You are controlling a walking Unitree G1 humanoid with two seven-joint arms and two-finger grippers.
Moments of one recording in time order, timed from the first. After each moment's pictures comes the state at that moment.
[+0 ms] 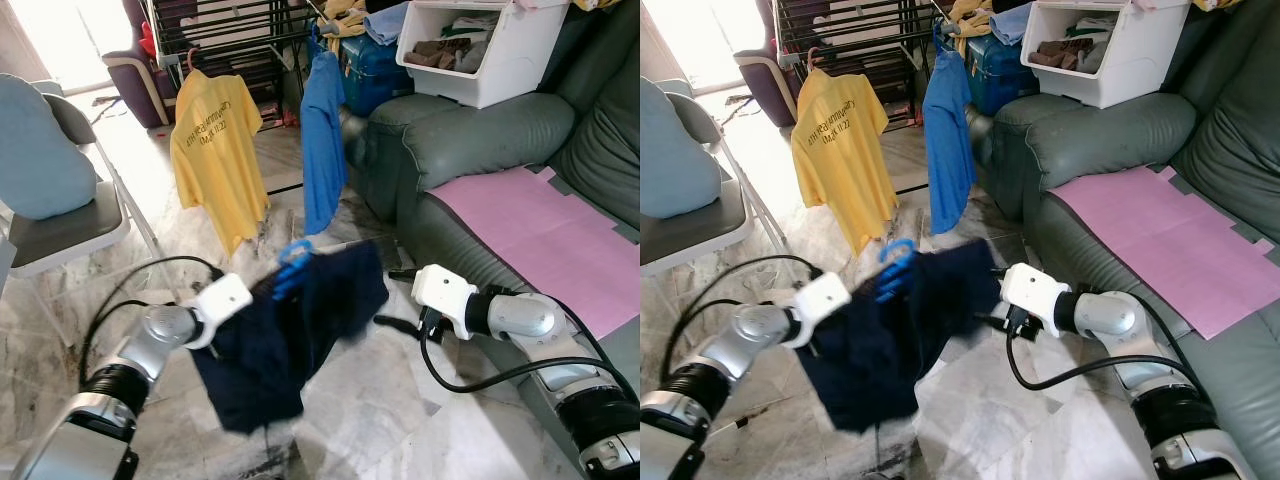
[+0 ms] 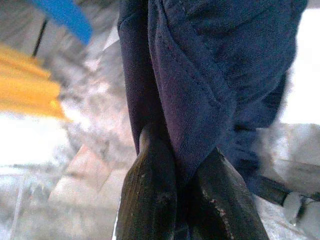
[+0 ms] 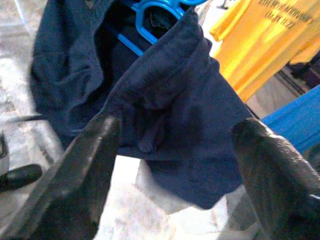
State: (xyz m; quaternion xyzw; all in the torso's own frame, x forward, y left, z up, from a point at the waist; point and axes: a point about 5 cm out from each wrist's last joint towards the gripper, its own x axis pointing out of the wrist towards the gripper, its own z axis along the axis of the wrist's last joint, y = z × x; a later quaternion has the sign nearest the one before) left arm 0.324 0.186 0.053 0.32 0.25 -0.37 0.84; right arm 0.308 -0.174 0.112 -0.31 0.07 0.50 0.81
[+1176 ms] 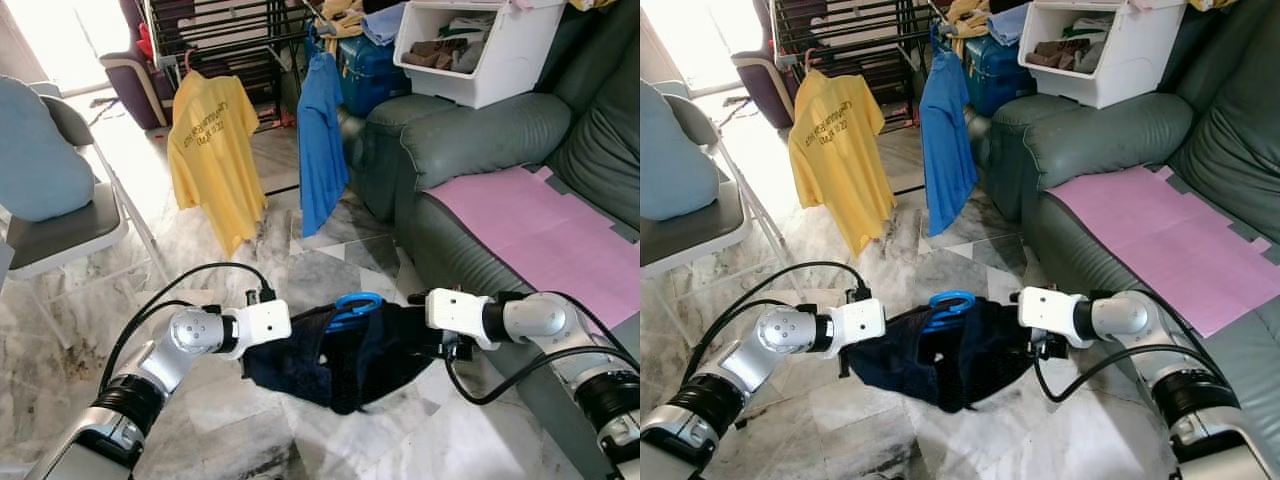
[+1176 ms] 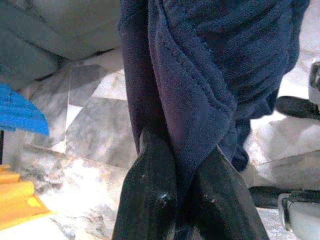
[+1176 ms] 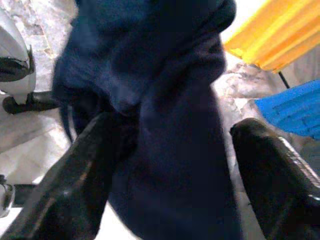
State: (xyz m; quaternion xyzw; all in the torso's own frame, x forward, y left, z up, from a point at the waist) left arm 0.306 0.141 0.065 0.37 0.15 -0.53 0.75; right arm 0.311 -0.203 0.098 -0.40 0.15 0.53 0.74
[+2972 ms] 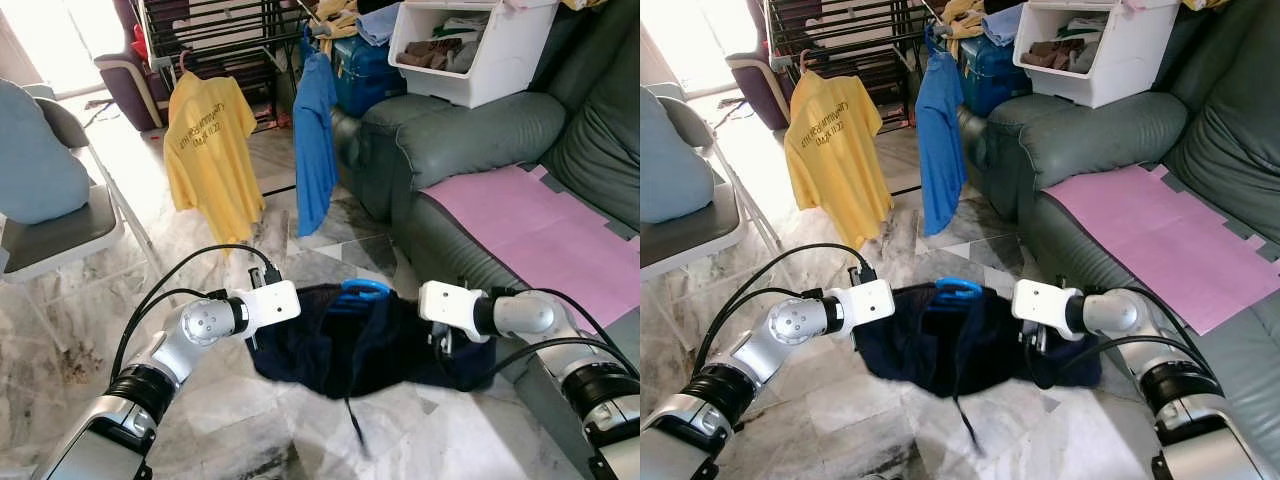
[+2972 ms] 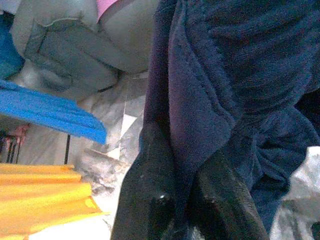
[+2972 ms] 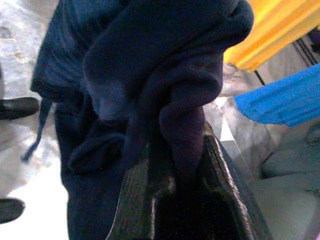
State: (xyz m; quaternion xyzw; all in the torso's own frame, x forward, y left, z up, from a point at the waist) left arm 0.325 0.134 0.077 0.40 0.08 -0.44 0.80; right arm 0.321 -0.195 0.093 -0.40 0.12 0.49 0.76
